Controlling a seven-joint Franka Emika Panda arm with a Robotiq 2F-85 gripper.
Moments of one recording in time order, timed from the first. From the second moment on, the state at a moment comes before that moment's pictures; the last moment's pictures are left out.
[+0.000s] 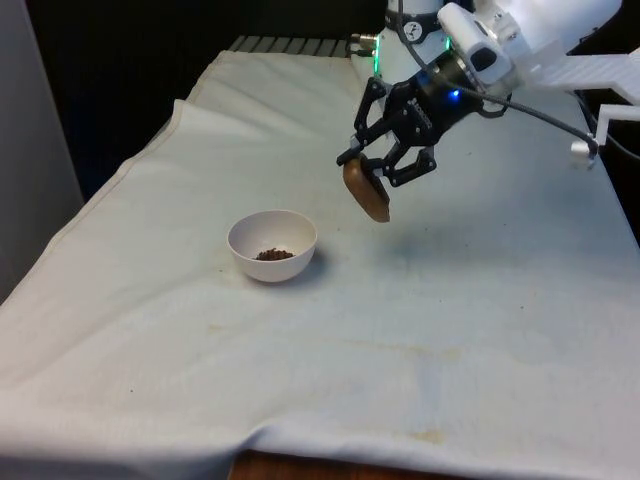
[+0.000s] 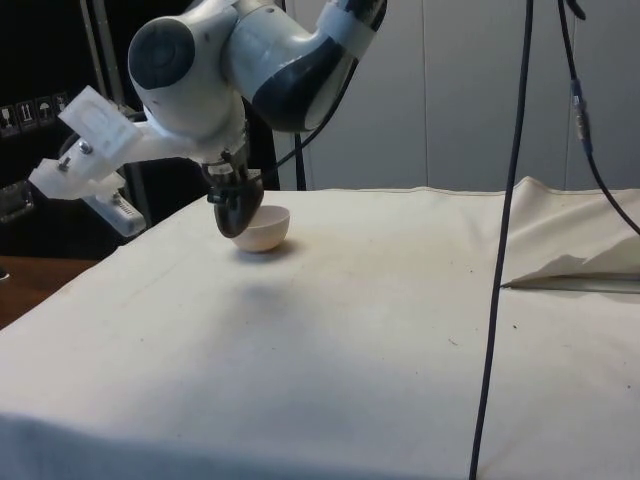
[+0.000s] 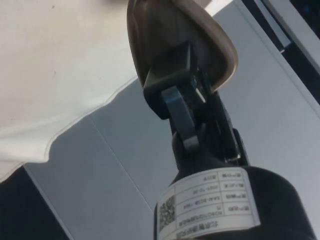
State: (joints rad) arm 0.01 0.50 0.21 -1.89 -1.24 2.00 1.00
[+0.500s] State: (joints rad) arm 0.00 0.50 0.19 -1.90 -1.17 2.08 0.99
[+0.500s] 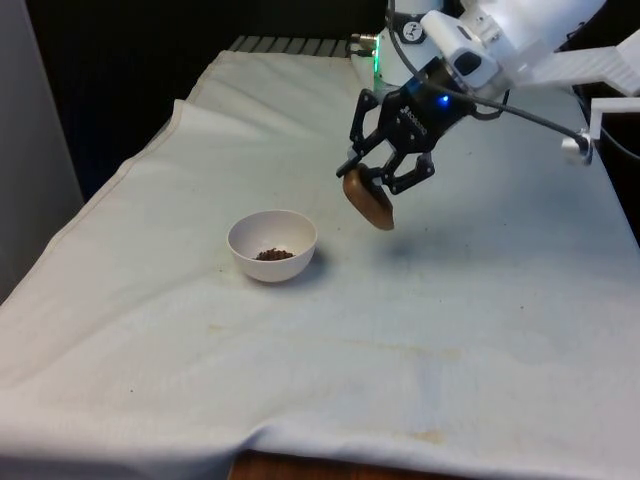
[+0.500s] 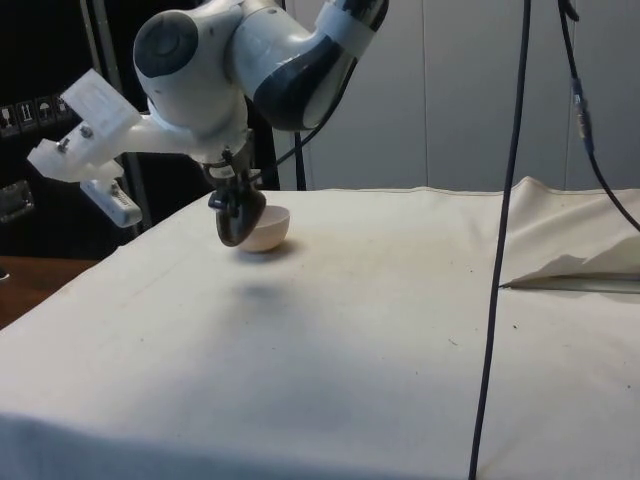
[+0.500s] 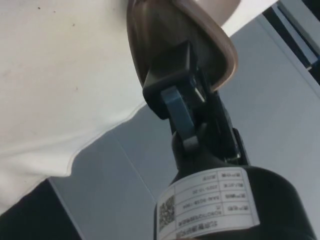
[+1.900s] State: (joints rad) arm -0.03 0.50 0.12 -1.92 -0.97 2.30 0.91
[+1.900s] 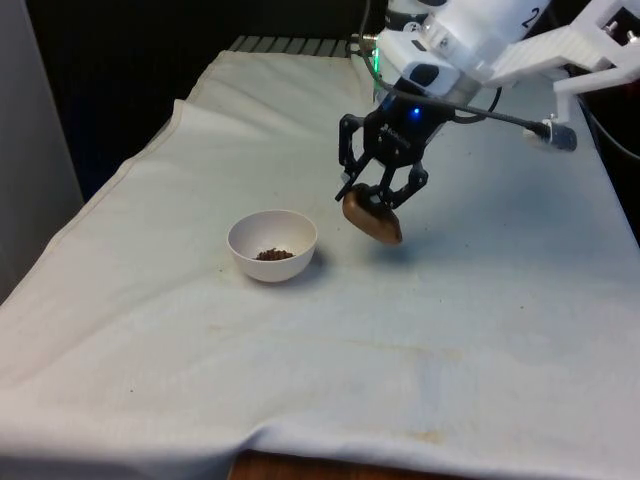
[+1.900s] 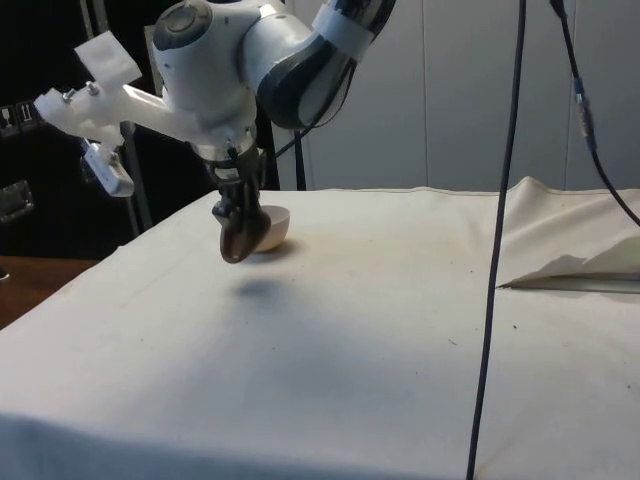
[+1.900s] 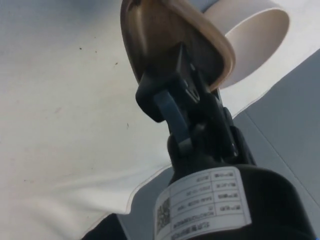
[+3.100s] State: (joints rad) arm -0.04 0.52 0.06 -1.94 -0.74 2.45 0.77
